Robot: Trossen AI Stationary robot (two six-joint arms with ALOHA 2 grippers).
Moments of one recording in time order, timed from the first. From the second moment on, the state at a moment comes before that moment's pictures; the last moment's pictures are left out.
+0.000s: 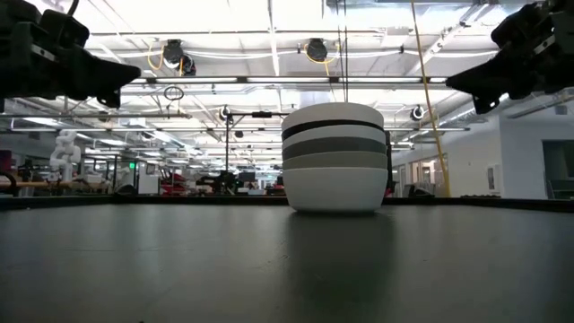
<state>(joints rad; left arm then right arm) 0.40 0.00 0.01 0.06 0.42 0.05 -0.14 0.00 0.11 -0.18 -0.05 0.09</state>
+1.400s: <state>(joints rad) 0.15 0.00 0.12 -0.13 0.26 0.17 0.07 0.00 0.14 -0.20 0.17 0.00</state>
